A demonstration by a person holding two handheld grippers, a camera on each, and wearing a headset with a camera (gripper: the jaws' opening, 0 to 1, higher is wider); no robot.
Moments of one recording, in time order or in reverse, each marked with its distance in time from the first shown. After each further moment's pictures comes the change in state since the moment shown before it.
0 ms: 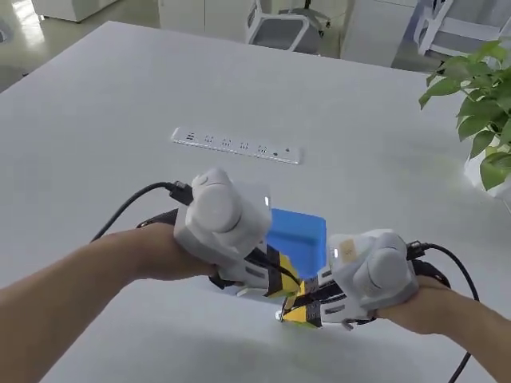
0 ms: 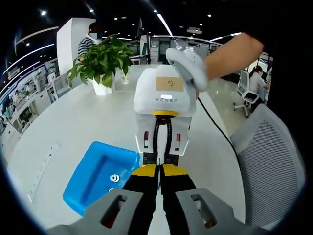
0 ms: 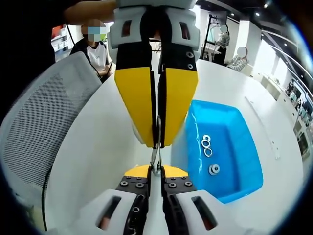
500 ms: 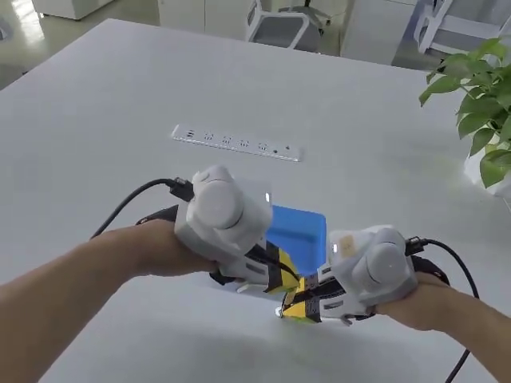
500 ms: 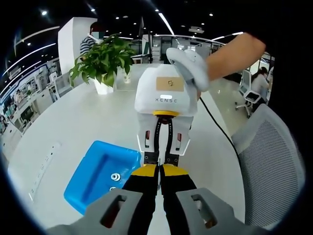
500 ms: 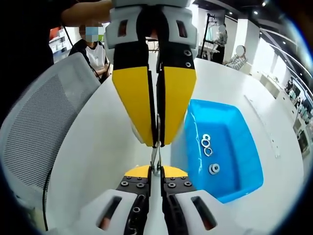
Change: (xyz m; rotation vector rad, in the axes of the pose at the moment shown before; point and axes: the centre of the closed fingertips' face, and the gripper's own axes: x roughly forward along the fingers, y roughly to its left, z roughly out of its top) left arm -0.001 0.001 -0.001 -0.005 0.009 0.018; right arm 0.000 0.000 0.001 0.012 0.006 -0.005
